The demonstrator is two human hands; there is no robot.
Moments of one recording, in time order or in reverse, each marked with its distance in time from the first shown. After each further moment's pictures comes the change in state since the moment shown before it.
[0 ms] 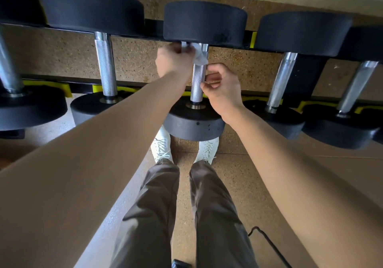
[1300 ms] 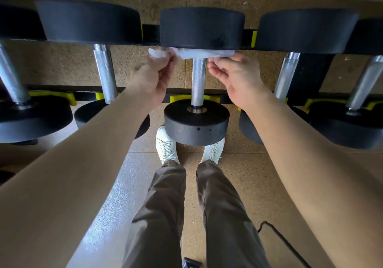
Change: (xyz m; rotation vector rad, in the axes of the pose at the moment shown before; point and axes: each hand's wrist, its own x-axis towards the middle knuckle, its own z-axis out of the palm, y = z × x) left_hand 0.007 -0.015 -0.052 -0.951 -0.247 -0.516; right_hand 0.027 -0.028 -0.034 0.761 0.000 0.311
